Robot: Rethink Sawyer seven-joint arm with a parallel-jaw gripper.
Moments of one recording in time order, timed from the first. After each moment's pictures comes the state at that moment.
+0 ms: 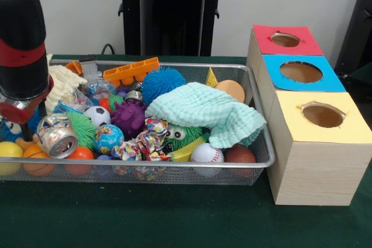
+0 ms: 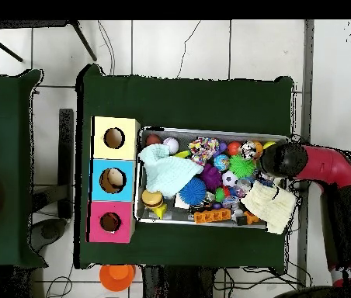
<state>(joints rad) -0.85 -0.36 0.45 1.25 -0.72 0.95 0.27</state>
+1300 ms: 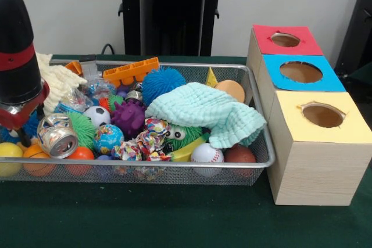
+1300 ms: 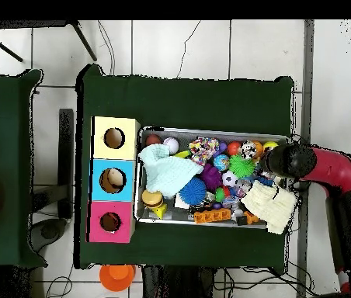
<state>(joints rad) -0.95 -0.33 0.55 1.25 -0.73 0.95 0.27</state>
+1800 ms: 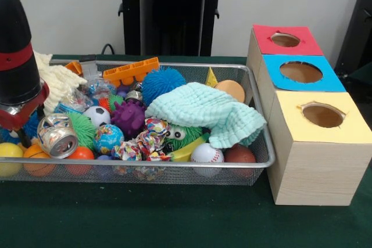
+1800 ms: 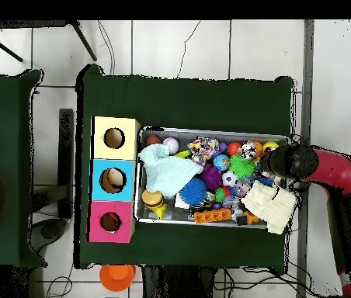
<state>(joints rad) -0.97 -0.32 0.59 1.26 -0.75 0.94 0.27</state>
